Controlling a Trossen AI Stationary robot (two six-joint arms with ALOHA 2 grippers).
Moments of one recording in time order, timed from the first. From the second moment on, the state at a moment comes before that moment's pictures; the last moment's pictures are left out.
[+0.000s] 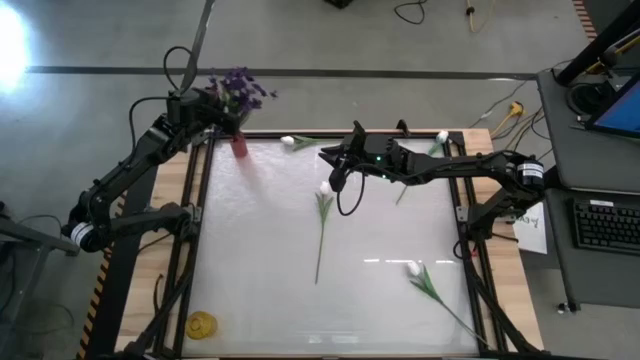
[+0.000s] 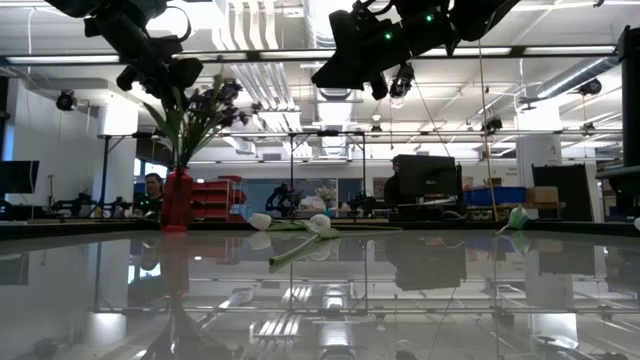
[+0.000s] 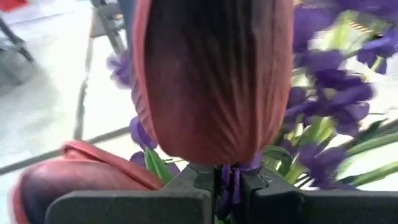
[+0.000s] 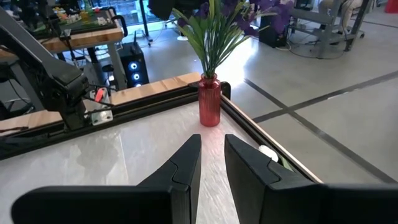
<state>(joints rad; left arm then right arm) 0.99 0.98 0.91 -0.35 -0.24 0.02 -0.26 1.57 1.08 0.28 0.13 0.08</state>
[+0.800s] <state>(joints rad) 0.99 0.99 0.87 -0.33 -0.30 -0.01 -0.26 1.57 1.08 0.28 0.13 0.10</state>
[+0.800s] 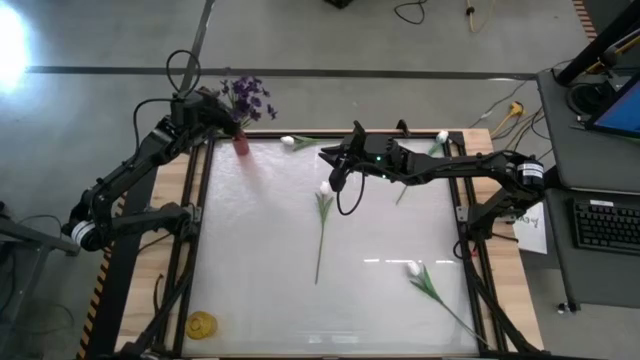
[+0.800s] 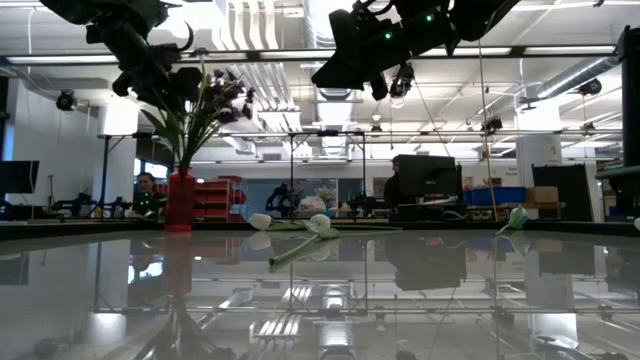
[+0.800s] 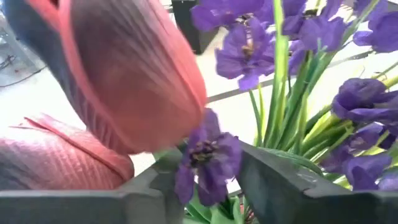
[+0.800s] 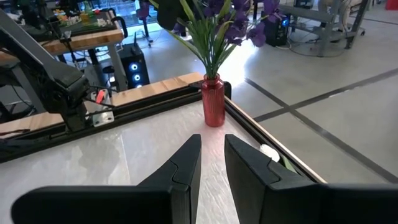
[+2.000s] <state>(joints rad) 0.99 1.00 0.88 -0.25 -0.32 -0.06 -0.26 1.57 1.08 0.28 0.13 0.12</state>
